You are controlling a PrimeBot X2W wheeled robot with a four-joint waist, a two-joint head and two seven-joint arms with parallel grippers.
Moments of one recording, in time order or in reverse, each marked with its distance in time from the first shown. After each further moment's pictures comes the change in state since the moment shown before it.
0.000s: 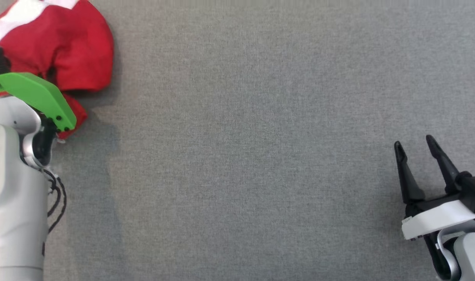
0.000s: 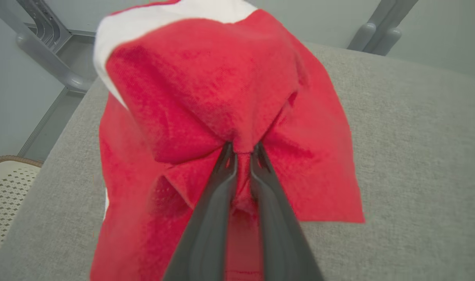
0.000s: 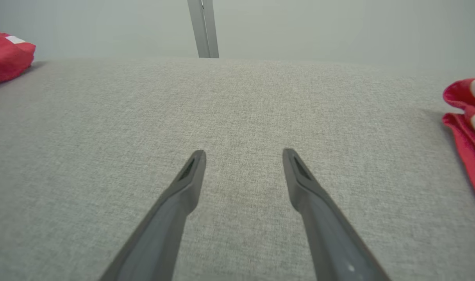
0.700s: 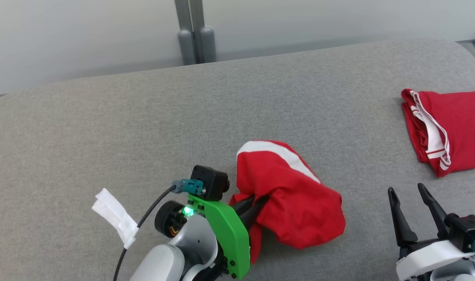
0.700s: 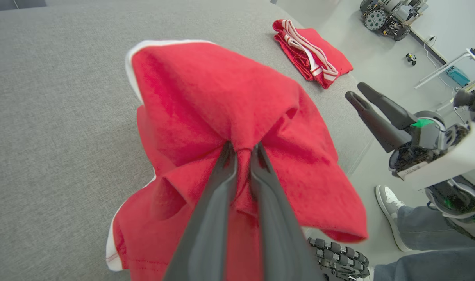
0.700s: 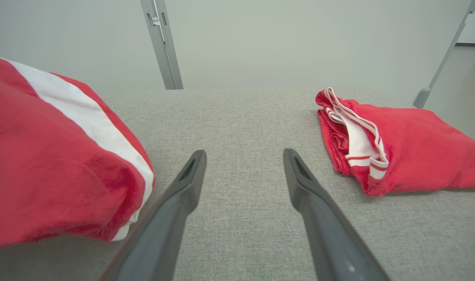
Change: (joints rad) left arm 0.595 -0.232 -0.448 -0.755 -0.124 -0.043 0.252; right arm 0.160 0.074 -0.022 0.030 -0.031 0.000 0.000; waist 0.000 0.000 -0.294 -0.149
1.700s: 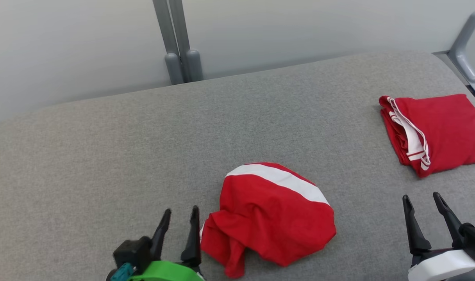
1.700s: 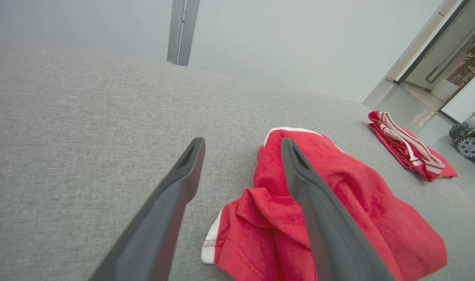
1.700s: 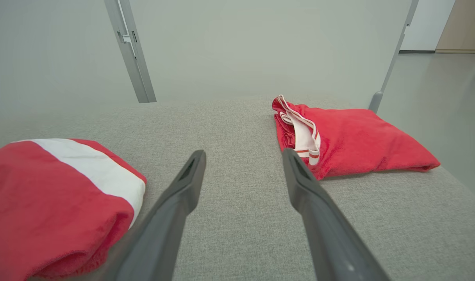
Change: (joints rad) left arm 0.188 0.019 0.069 0.295 0.023 0.202 -0.827; right arm 0.050 0.012 -0.062 -0.018 -0.014 0.000 0.000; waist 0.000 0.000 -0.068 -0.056
